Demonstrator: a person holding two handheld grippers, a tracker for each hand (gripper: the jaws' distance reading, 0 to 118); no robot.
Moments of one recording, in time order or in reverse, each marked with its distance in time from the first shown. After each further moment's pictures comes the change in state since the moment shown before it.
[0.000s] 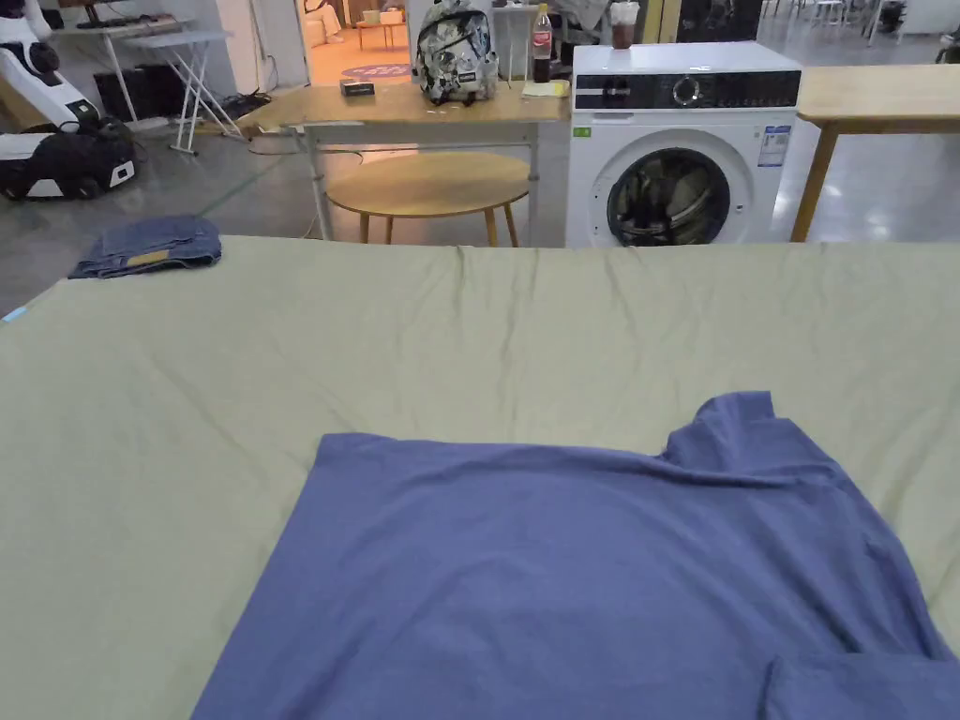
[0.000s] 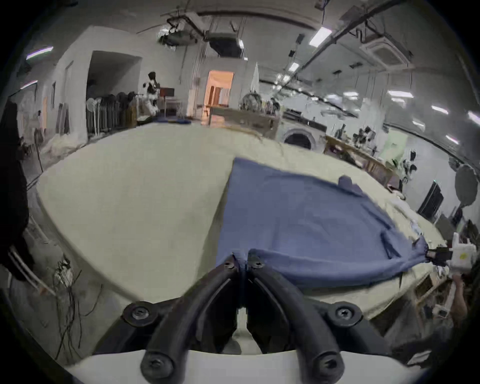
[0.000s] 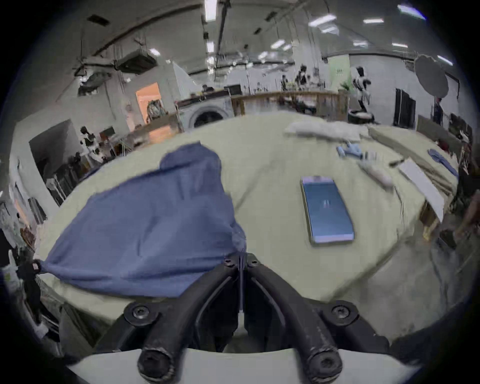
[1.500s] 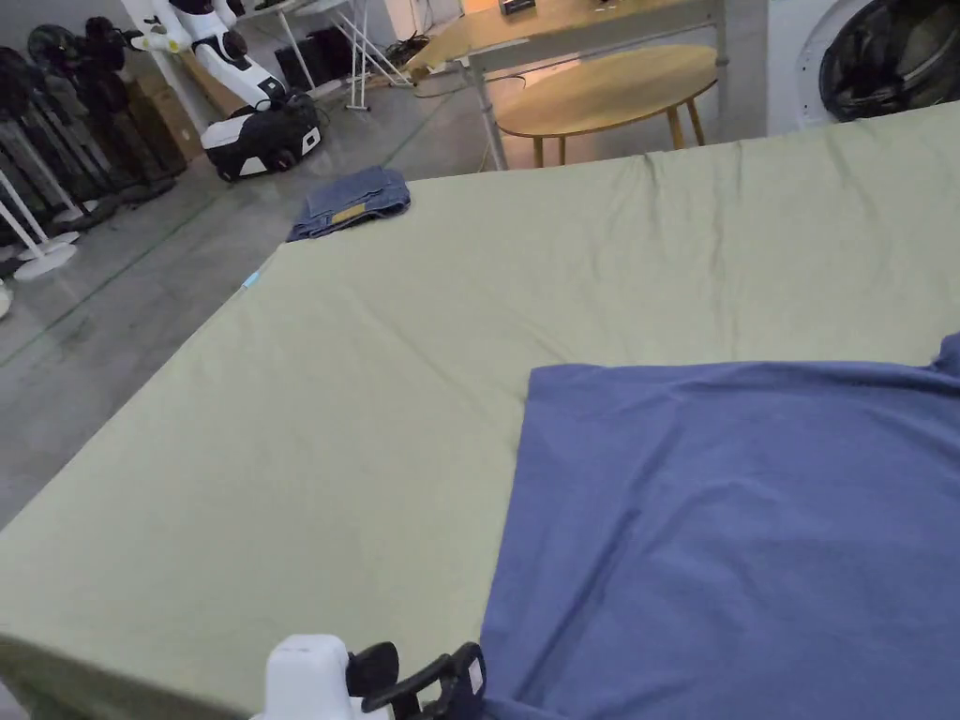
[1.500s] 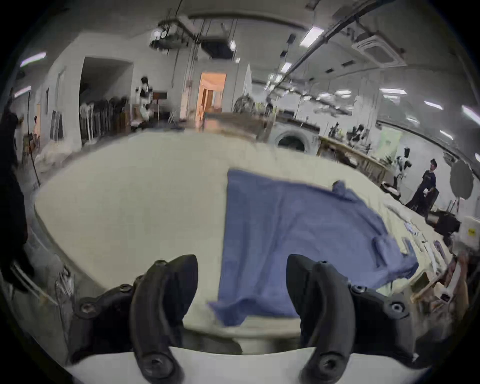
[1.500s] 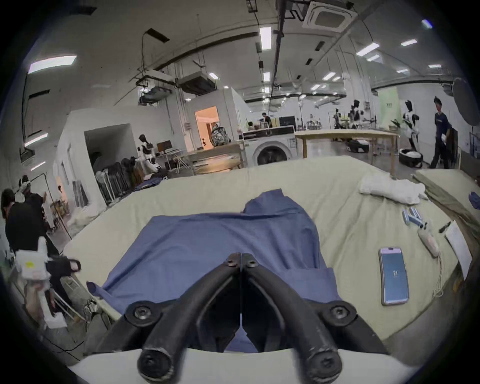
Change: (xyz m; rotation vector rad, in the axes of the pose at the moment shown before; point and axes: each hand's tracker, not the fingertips) left arm -0.017 0.028 -0.003 -0.055 -0.034 0.017; right arm -0.101 0.062 0.029 0.217 0.304 0.152
